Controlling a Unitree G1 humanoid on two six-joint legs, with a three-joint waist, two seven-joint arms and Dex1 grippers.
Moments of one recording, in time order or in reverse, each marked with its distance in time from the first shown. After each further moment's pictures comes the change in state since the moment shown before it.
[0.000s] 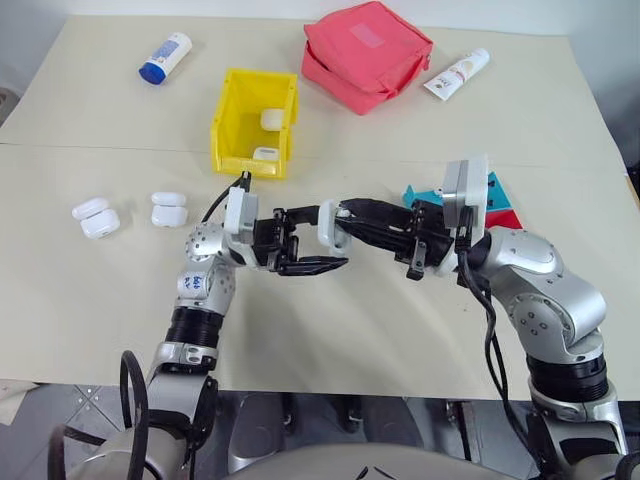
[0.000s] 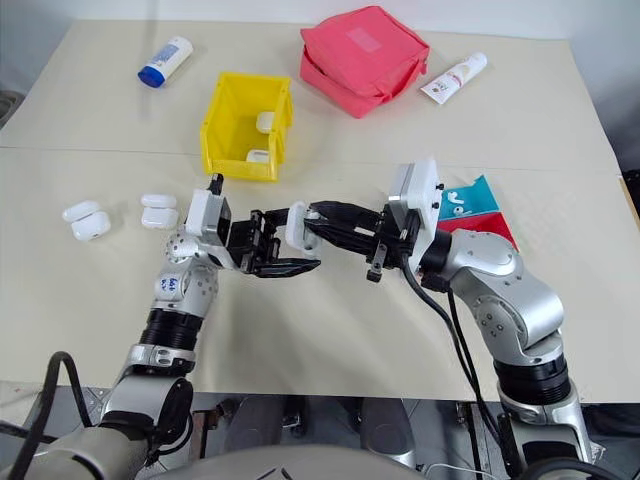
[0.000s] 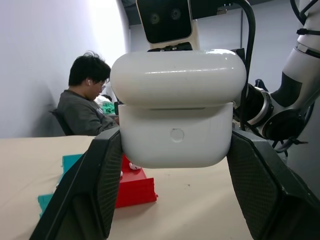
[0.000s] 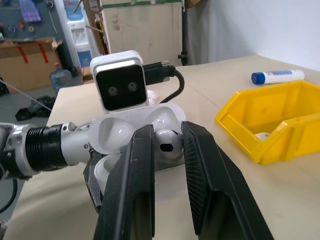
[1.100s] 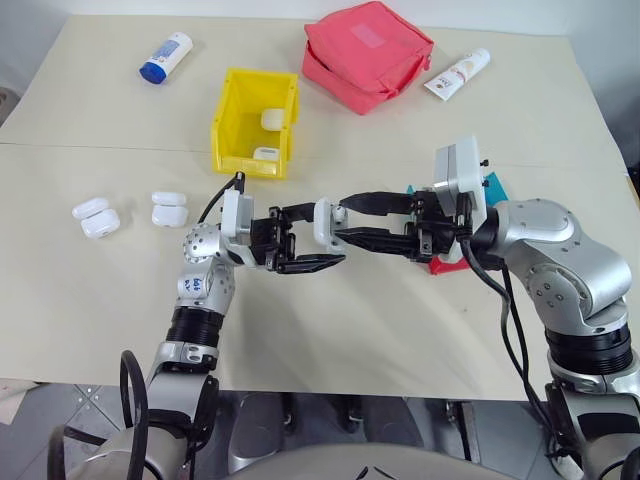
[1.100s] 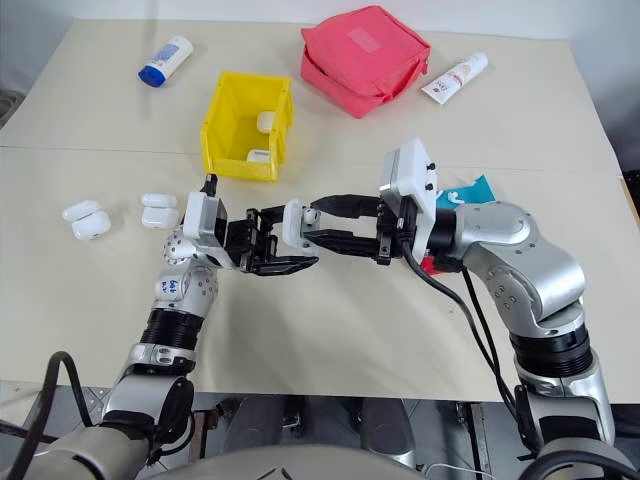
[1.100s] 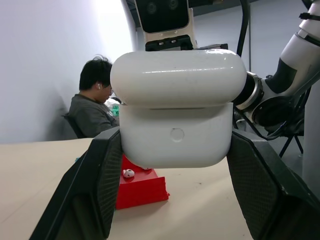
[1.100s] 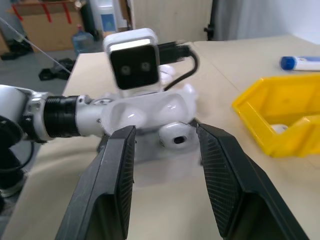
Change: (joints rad) left arm 0.003 -0.005 0.015 0.043 0.005 -0.077 -0.013; right arm -0.152 -0.093 0.012 0.068 -0.014 0.083 0.110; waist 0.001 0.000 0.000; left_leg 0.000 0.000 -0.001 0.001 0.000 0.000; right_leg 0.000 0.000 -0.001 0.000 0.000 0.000
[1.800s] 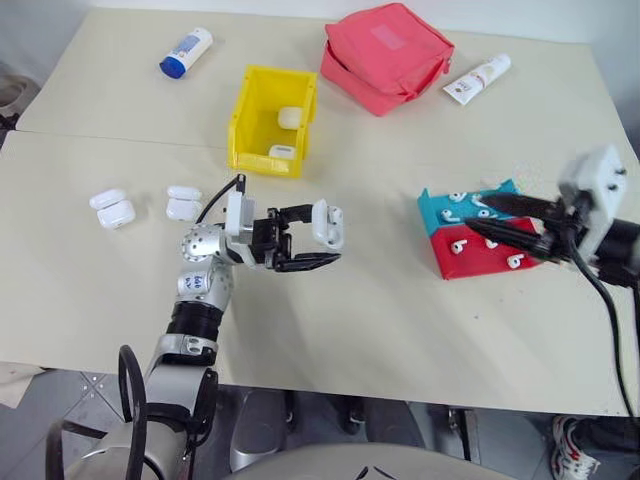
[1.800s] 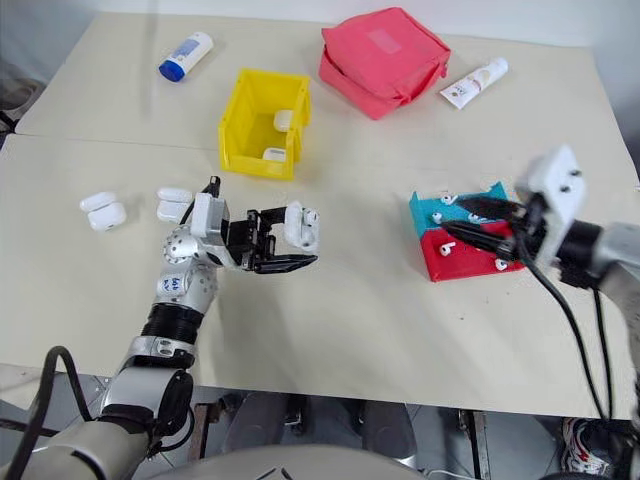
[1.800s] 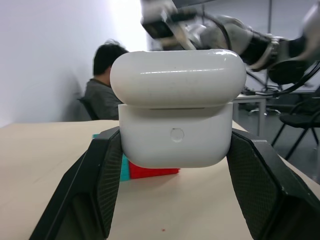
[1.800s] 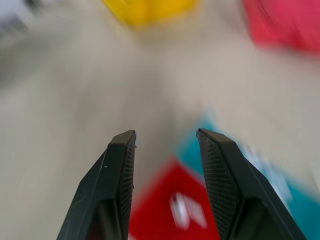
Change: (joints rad) left arm -0.064 0.005 0.017 0.150 0.040 -0.065 -0.019; right arm 0.469 -0.343 -0.486 0.017 -0.080 0.096 -0.021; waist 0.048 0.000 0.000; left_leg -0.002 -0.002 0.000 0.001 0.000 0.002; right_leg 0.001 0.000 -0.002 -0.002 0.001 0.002
